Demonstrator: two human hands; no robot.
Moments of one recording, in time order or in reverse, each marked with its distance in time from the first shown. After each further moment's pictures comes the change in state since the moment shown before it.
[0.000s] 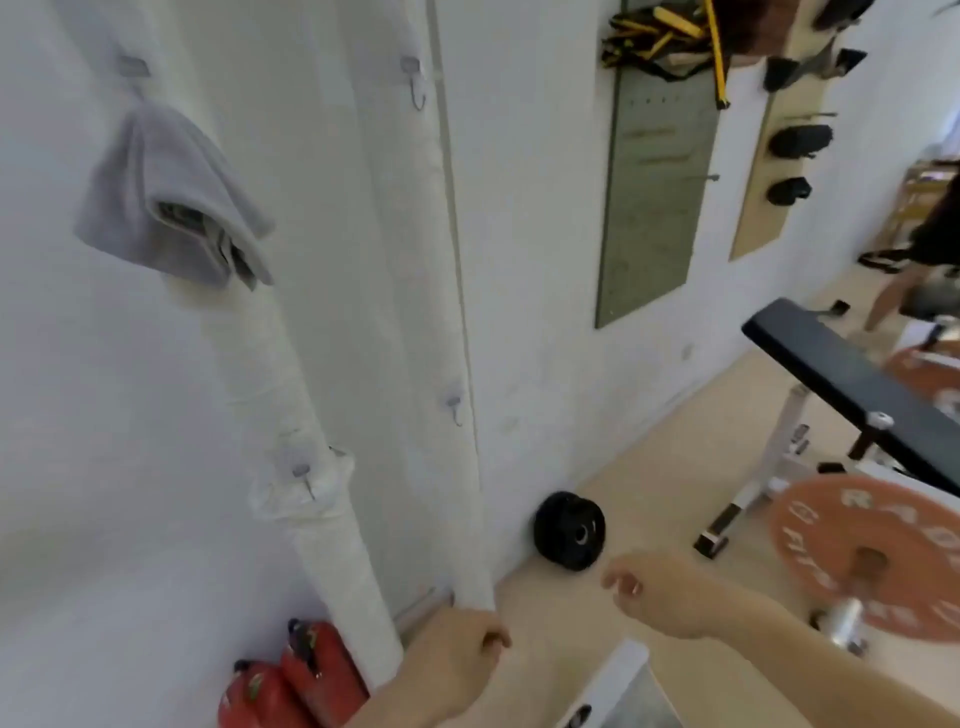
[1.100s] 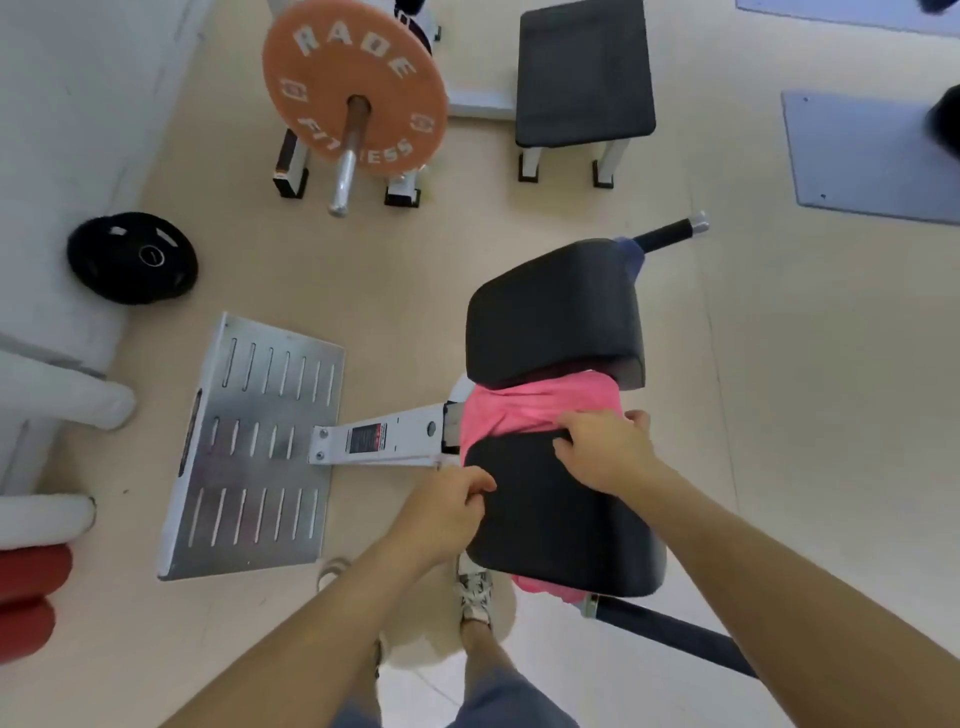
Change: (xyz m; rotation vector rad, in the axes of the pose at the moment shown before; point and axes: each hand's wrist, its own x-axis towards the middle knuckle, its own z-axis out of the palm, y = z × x) left_hand -0.188 0.333 0.437 -0.038 -0.812 0.314; right_hand -0.440 0.348 0.335 0.251 0.020 0.901
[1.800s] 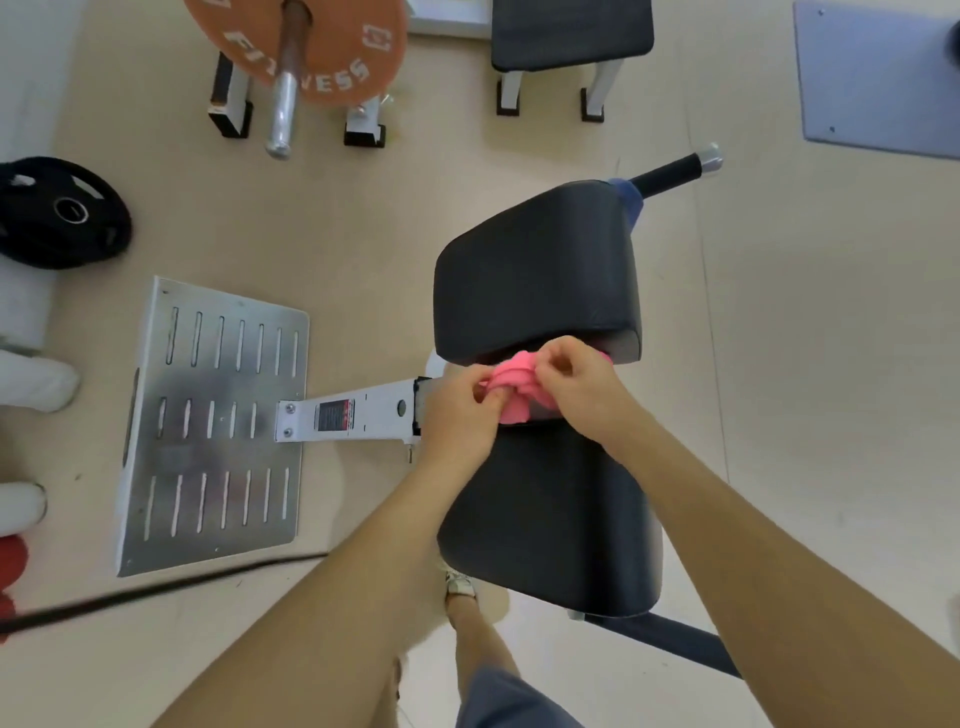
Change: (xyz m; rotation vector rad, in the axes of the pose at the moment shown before) left_hand 0.109 0.034 0.019 -0.287 0.341 0.027; right_hand 0.058 0.012 0.002 0.912 0.140 -0.040
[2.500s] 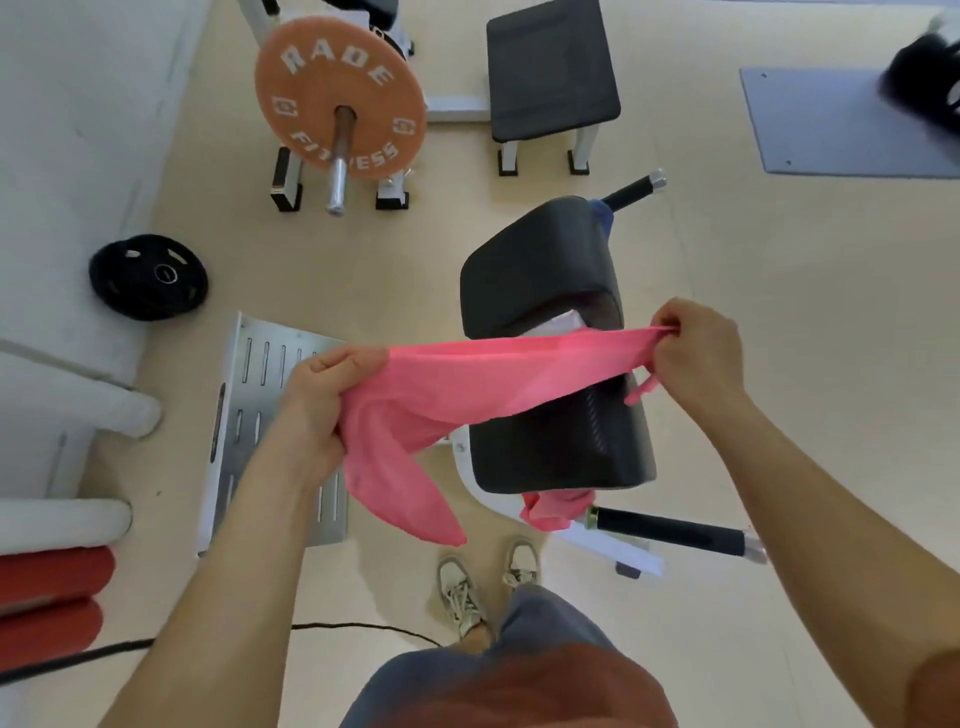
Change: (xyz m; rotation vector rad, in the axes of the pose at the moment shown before) left_hand -0.170 0.033 -0.182 -0.725 0.011 -0.130; right_hand -0.153 -0.029 -0.064 -0.393 0.599 -0.020
